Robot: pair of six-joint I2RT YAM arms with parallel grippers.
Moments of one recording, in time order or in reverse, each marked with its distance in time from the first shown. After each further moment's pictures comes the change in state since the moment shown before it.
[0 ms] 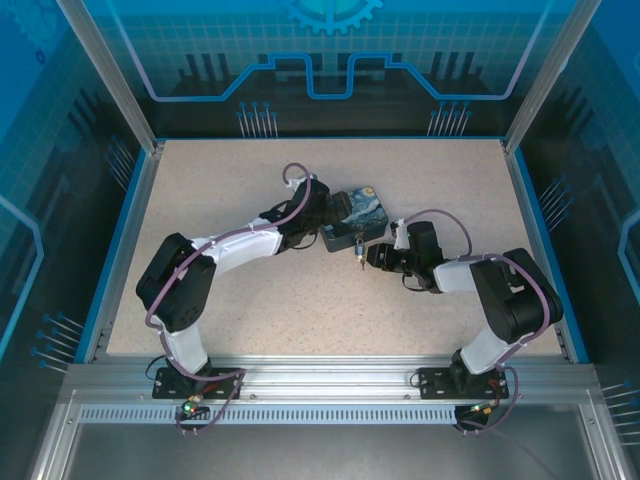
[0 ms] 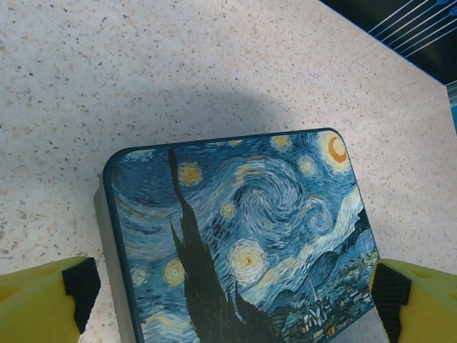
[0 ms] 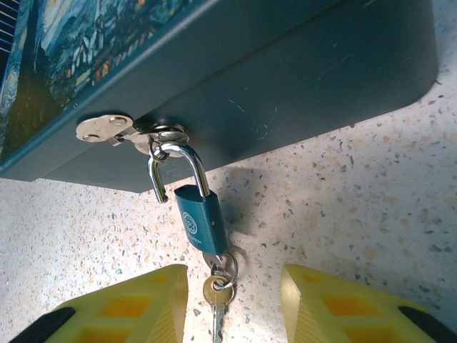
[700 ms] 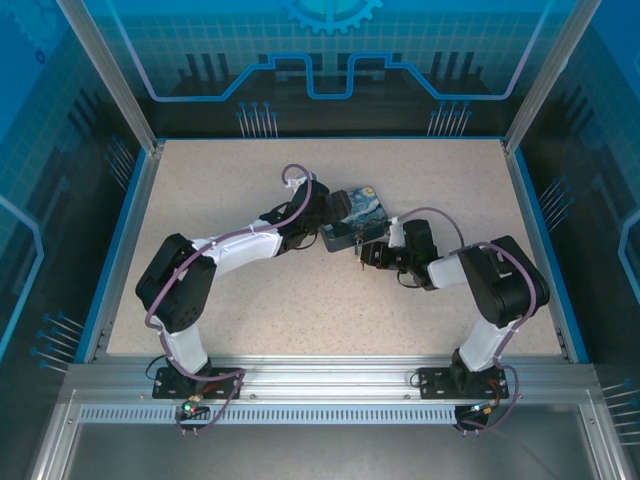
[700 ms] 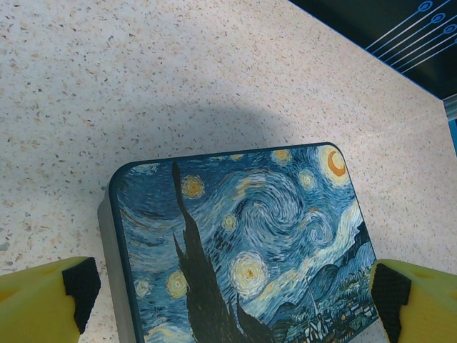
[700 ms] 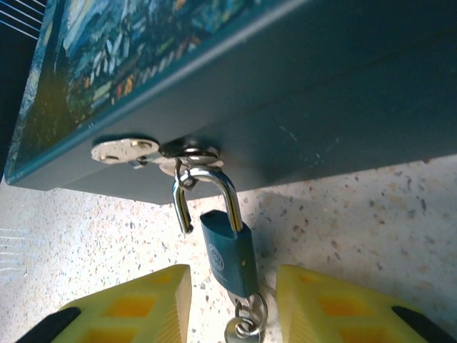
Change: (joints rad) left arm -0.003 -0.004 -0.019 0.035 -0.035 0.000; right arm 0.008 0.119 0.034 0.132 -0.081 -0.003
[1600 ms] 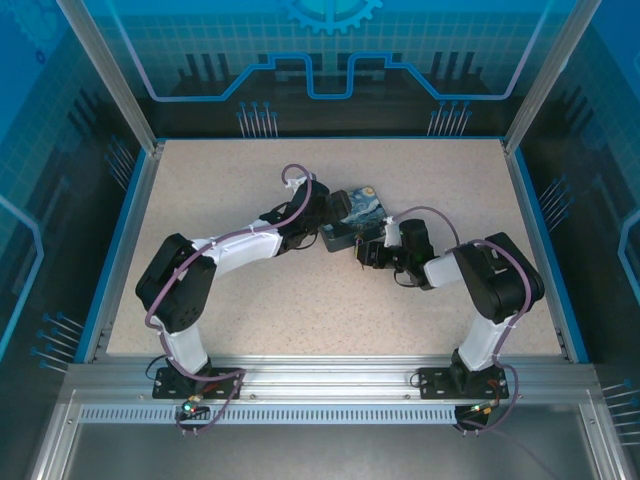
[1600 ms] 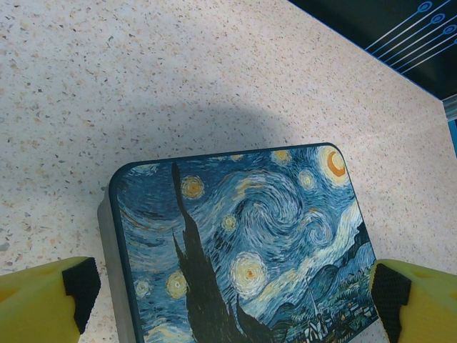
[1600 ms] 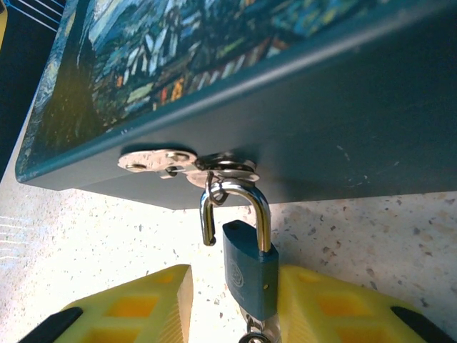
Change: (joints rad) left arm 0.000 0.000 0.000 0.000 -0.001 -0.001; right arm 0.021 0.030 0.013 0.038 -0.013 -0.034
